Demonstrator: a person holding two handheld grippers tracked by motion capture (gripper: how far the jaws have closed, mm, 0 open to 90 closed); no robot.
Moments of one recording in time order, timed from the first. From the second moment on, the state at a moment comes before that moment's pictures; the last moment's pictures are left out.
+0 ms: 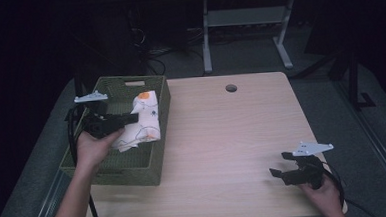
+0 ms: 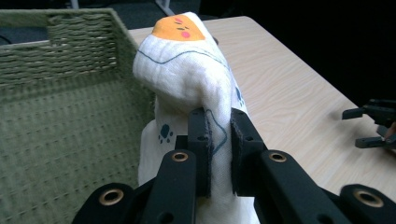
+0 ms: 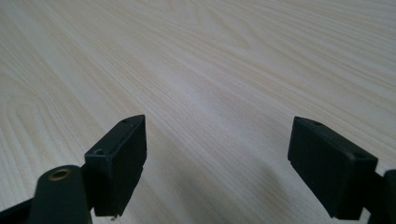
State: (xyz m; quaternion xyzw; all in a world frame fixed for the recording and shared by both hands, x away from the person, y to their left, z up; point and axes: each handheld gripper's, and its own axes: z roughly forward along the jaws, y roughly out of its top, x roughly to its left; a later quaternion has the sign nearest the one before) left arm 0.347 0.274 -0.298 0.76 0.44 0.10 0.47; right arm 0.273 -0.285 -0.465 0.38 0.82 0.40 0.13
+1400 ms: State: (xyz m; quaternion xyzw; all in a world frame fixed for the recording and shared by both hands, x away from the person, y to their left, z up) left arm 0.379 0.322 -0.338 0.80 0.45 0.09 0.39; right arm 0.276 -0.286 -0.467 0.38 0.83 0.40 0.12
